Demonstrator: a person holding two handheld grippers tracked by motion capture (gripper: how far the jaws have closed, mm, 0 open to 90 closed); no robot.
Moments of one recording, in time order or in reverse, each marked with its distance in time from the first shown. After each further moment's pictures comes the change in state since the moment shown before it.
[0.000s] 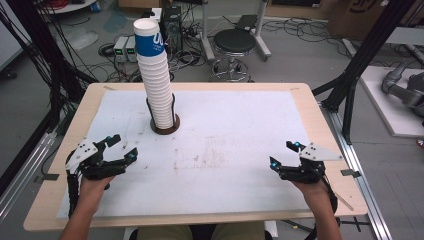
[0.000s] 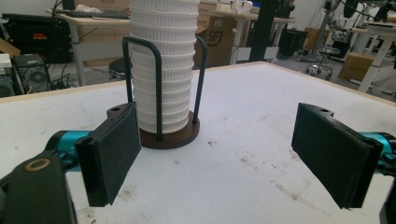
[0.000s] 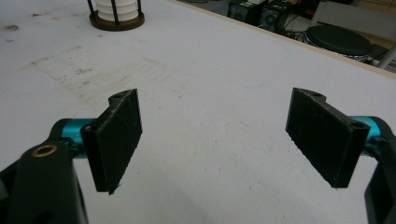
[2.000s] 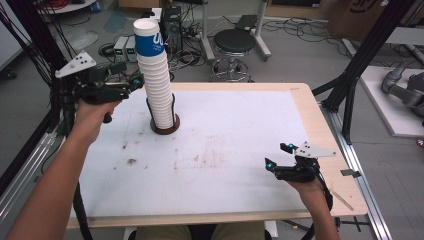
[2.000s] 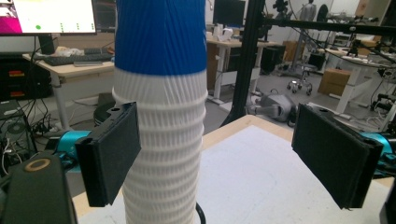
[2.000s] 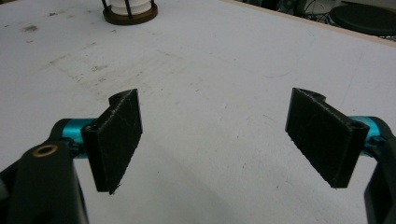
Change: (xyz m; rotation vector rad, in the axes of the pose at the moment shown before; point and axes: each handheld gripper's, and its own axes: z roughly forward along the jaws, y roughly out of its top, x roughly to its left) left arm 0.013 0.189 0.070 -0.043 -0.084 0.033; right arm 0.002 0.000 0.012 0.044 0.066 0.055
